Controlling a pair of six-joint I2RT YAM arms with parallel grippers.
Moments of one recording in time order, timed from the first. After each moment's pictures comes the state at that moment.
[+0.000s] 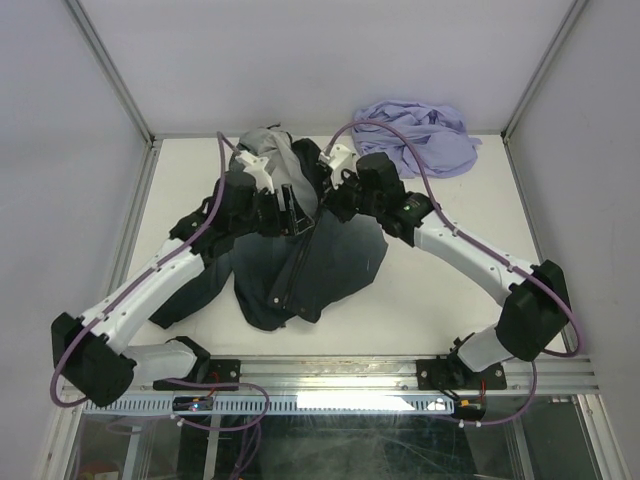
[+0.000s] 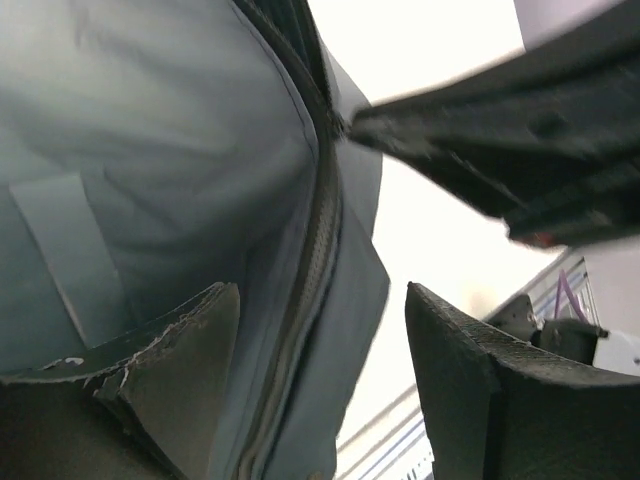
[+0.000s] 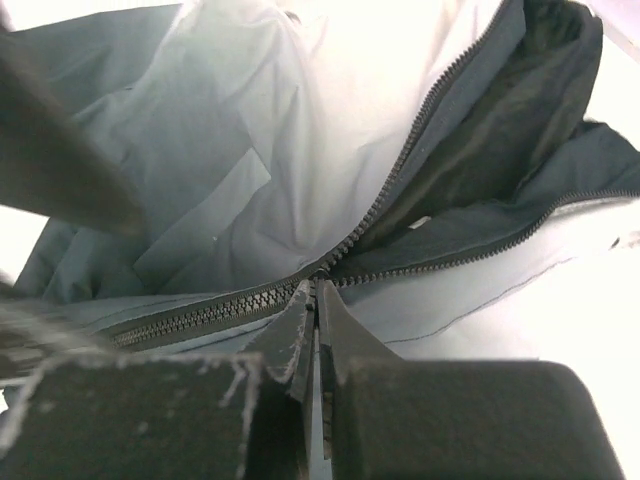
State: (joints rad) left arm -0.58 1.16 1.07 -0.43 0.18 -0.58; right arm 0.70 1.50 1.26 -0.23 -0.20 -0.11
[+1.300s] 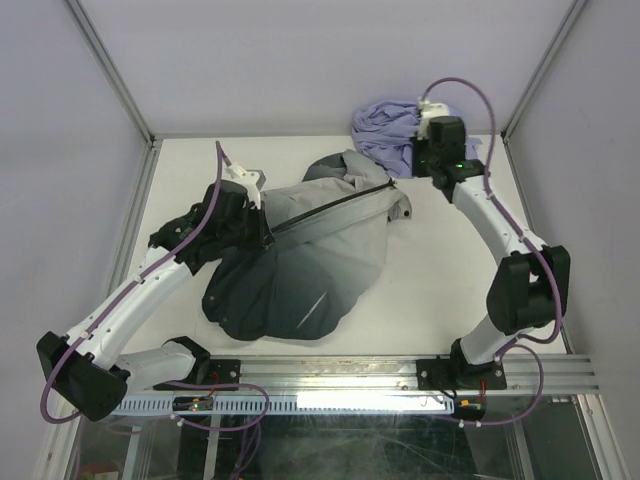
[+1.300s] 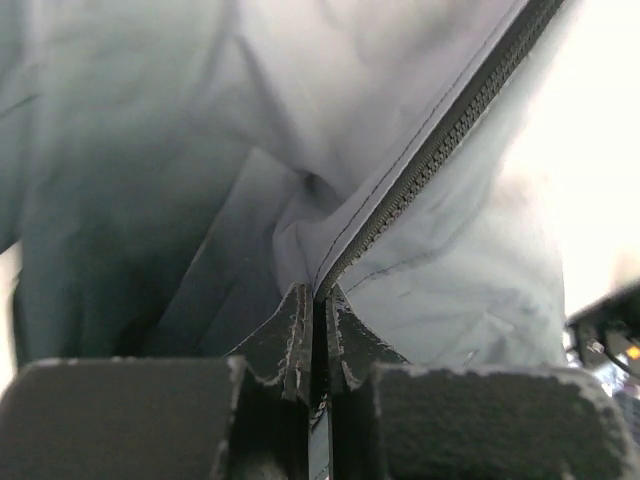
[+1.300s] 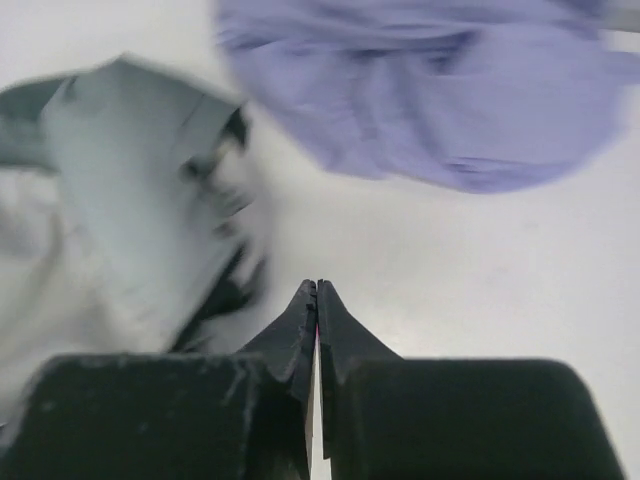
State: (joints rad) left arm -0.56 1.12 1.06 -0.66 0.07 -0.42; right arm 0.29 1.62 1.39 -0.35 0.06 0.02
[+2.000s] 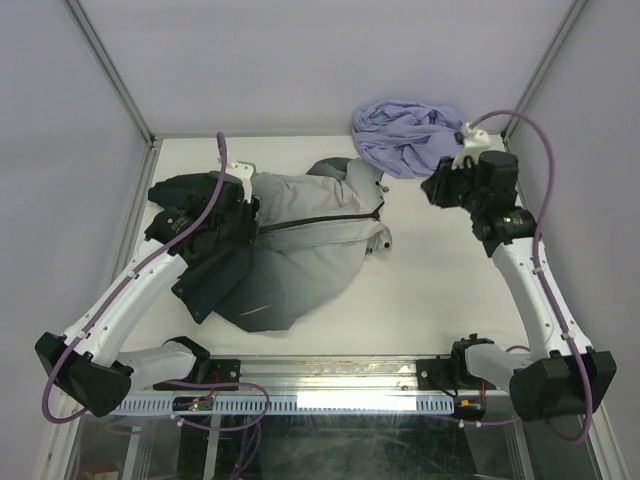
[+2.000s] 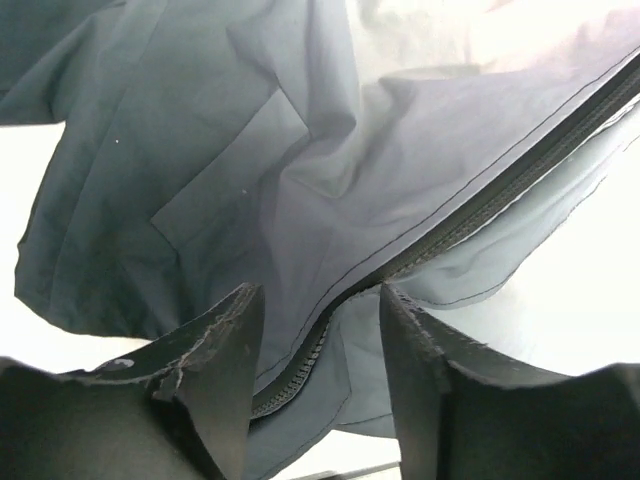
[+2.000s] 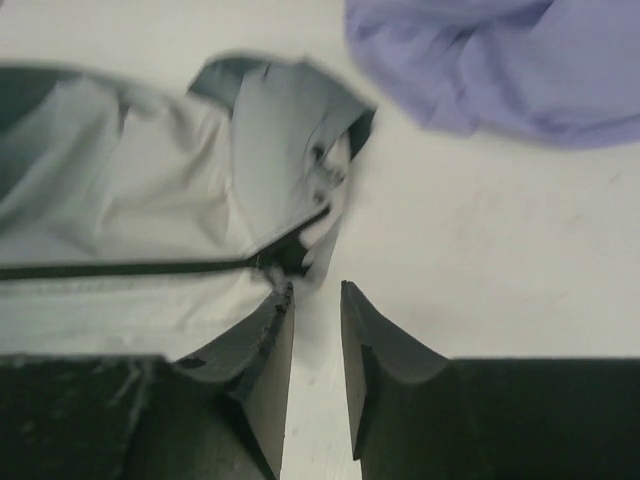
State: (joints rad) left arm -0.53 1.15 1.21 -0.85 -0.17 -0.22; right arm 0.11 1.11 1.16 -0.41 -0.21 0.09
